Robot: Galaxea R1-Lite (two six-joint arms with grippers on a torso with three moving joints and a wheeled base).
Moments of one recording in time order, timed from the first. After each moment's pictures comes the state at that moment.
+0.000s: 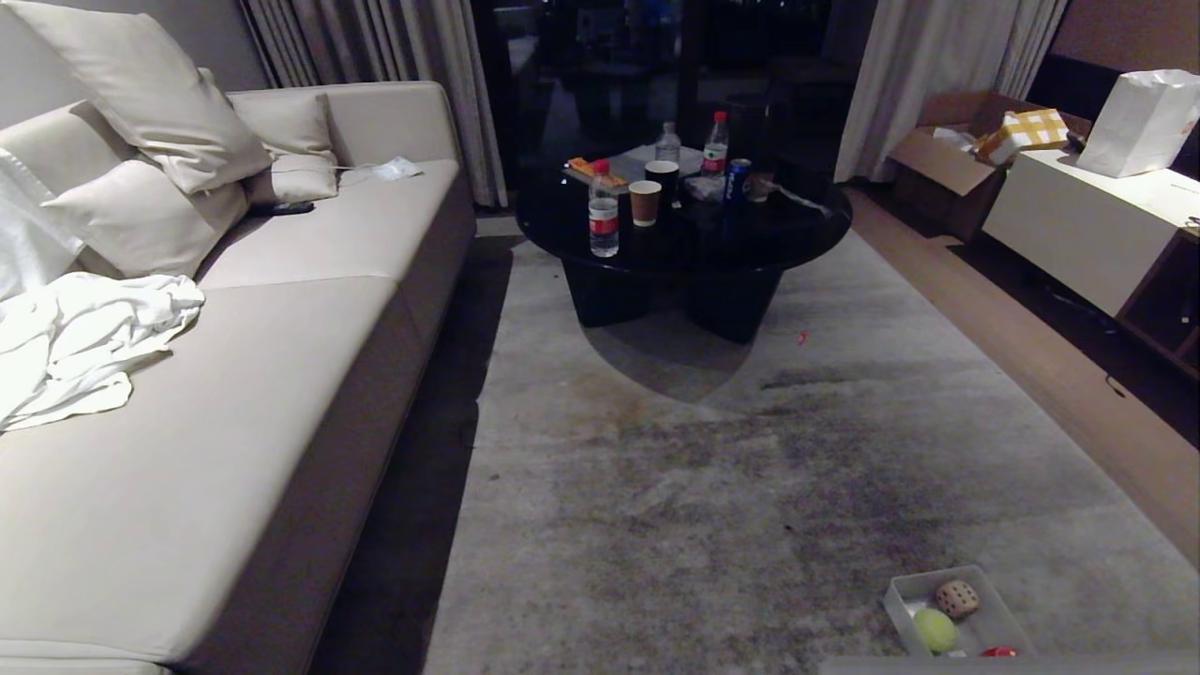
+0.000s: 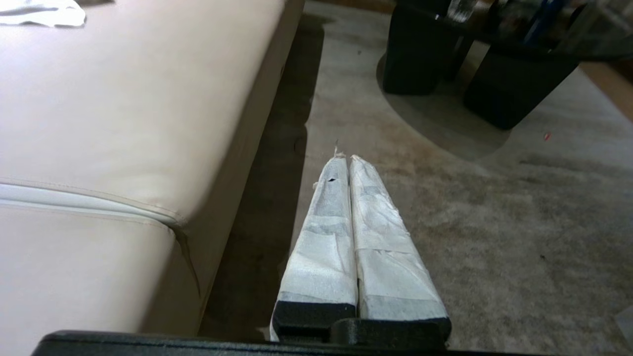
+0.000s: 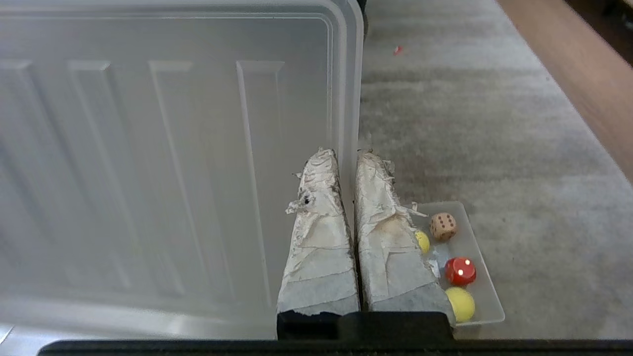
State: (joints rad) left arm 0.00 0.00 0.00 -0.01 0.07 -0.14; right arm 0.01 0.00 -0.05 0.12 0.01 -0.02
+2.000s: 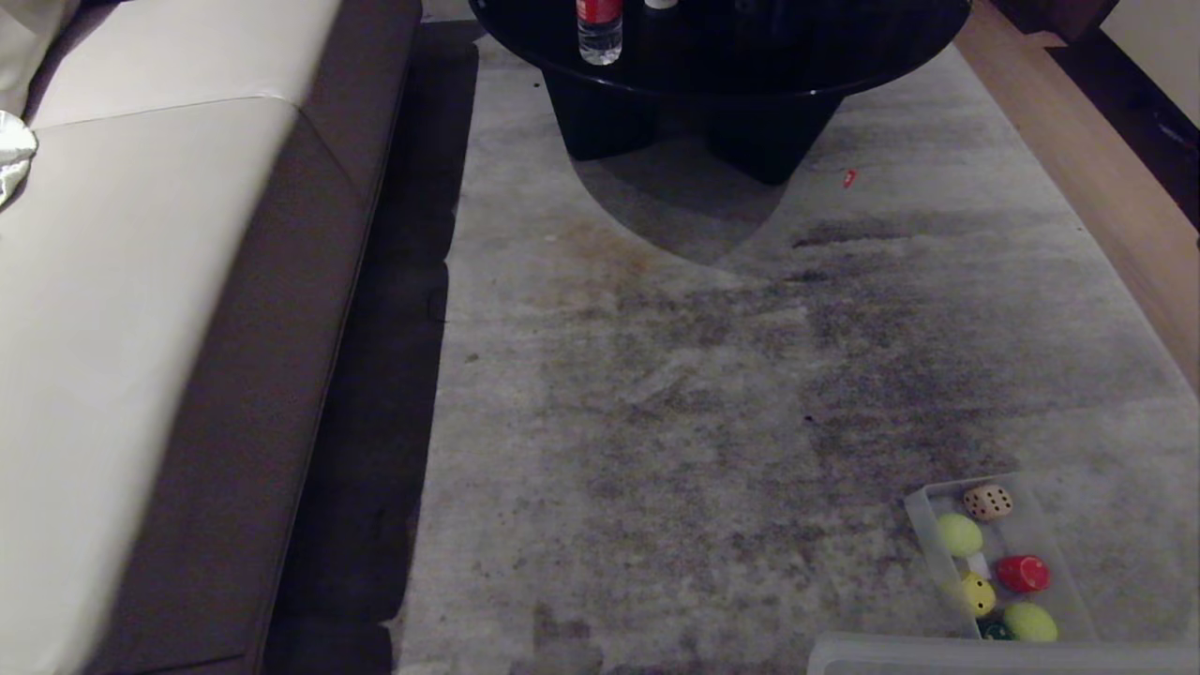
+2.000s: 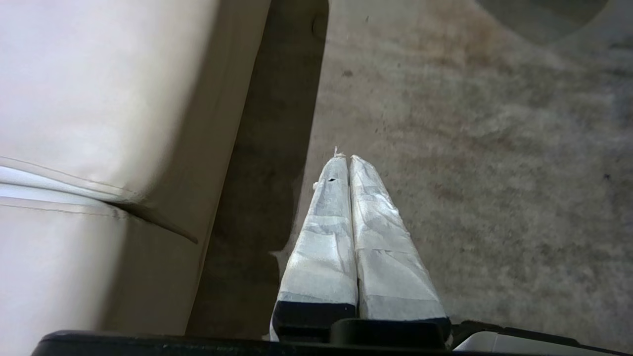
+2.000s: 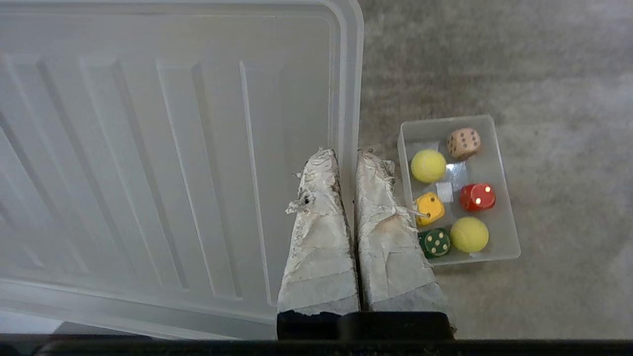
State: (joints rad) left arm 0.00 0.00 0.00 -0.01 0.07 -0.14; right arm 0.01 0.00 -0.05 0.12 0.01 -0.02
